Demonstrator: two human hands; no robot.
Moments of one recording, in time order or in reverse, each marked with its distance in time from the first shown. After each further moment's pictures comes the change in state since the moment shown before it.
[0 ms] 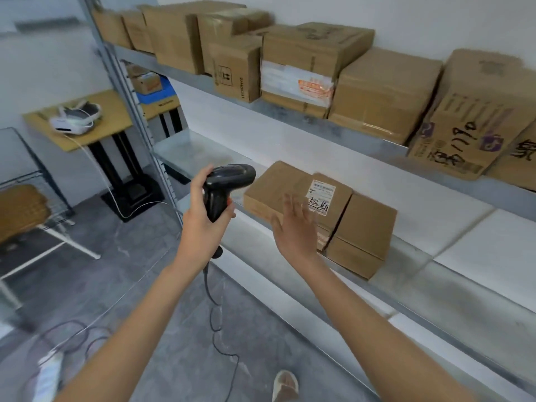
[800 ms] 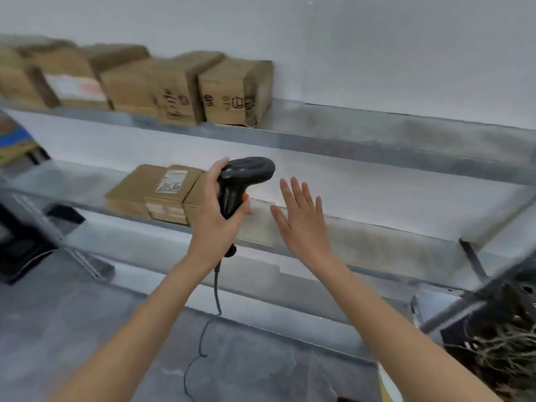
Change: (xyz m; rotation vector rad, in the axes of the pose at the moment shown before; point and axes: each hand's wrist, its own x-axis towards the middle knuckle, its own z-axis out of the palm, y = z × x) left_hand -0.211 0.237 0.239 -0.284 -0.347 0.243; right_hand -0.283 0.271 -0.185 -0.020 0.331 0.118
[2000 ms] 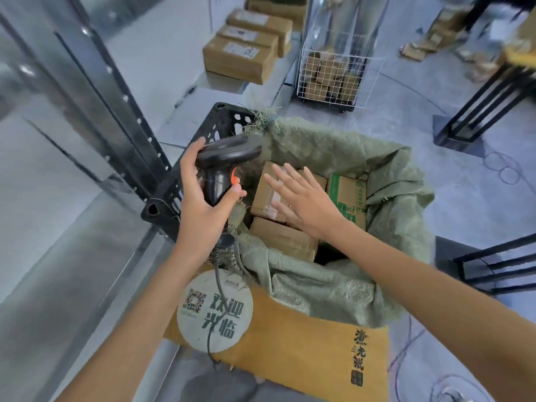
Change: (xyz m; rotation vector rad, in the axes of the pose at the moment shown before) left_hand -0.133 0.116 0.516 -0.602 -1.322 -0.078; right_hand -0.397 0.351 -0.173 -0.467 -0.028 1.074
